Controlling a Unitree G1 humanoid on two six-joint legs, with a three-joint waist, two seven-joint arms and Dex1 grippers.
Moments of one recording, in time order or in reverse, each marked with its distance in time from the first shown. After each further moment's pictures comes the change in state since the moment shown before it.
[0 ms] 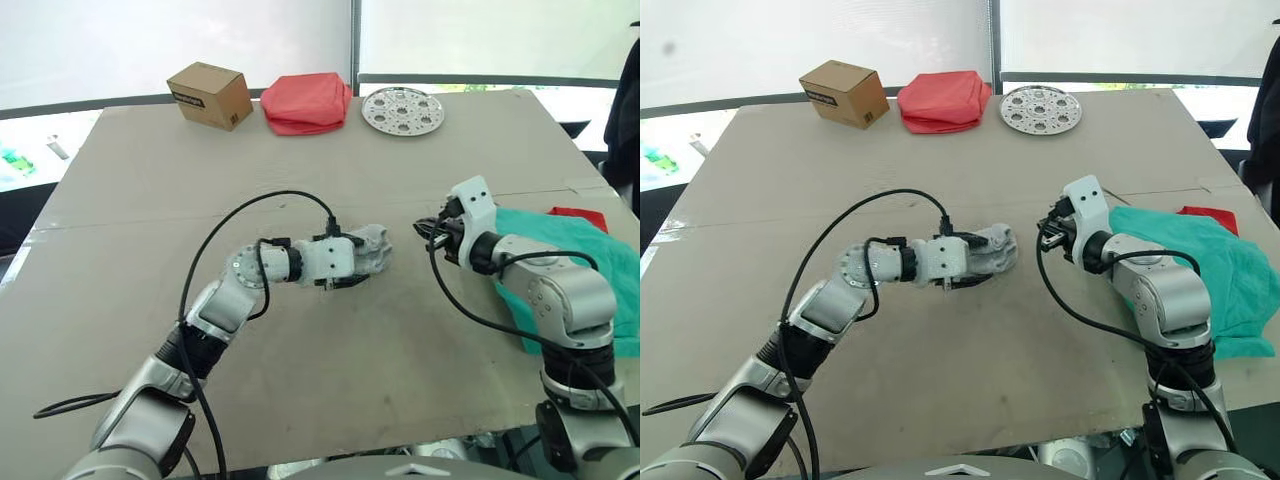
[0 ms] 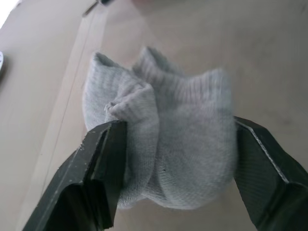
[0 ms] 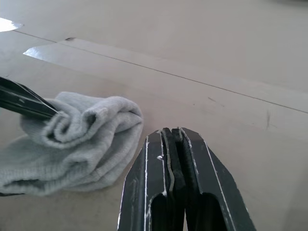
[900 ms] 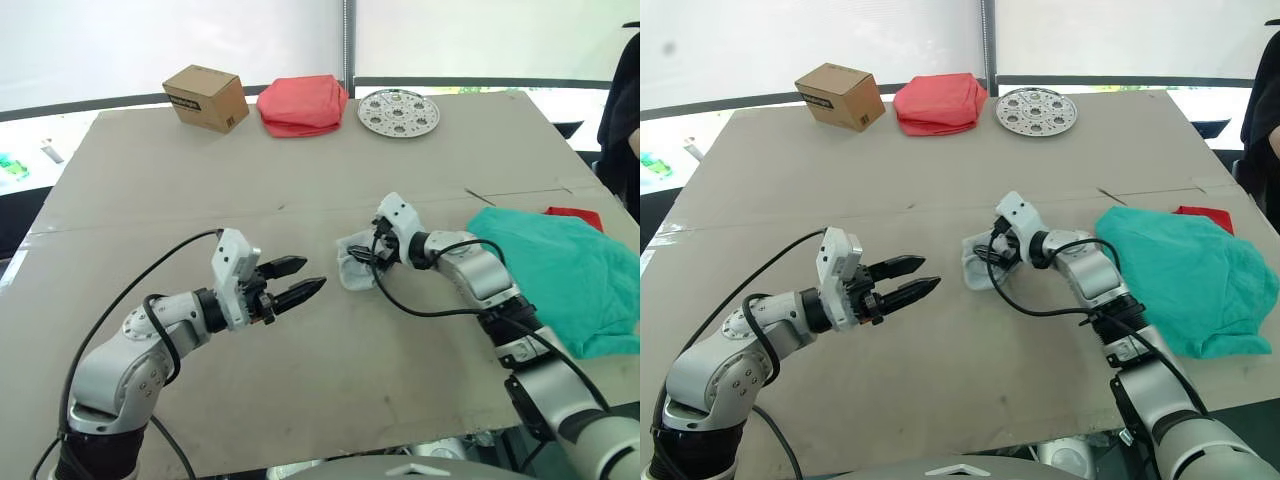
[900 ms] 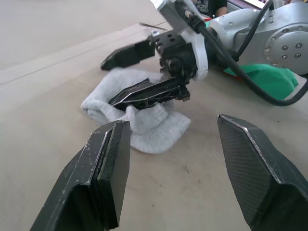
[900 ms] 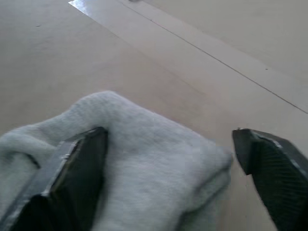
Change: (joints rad) left arm 0.459 0.051 0.458 -0.481 -0.587 0.606 0.219; right arm -0.213 0.066 0.312 0.642 -0.165 -0.541 0.225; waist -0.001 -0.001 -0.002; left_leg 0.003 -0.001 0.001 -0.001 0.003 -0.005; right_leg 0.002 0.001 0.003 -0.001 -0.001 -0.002
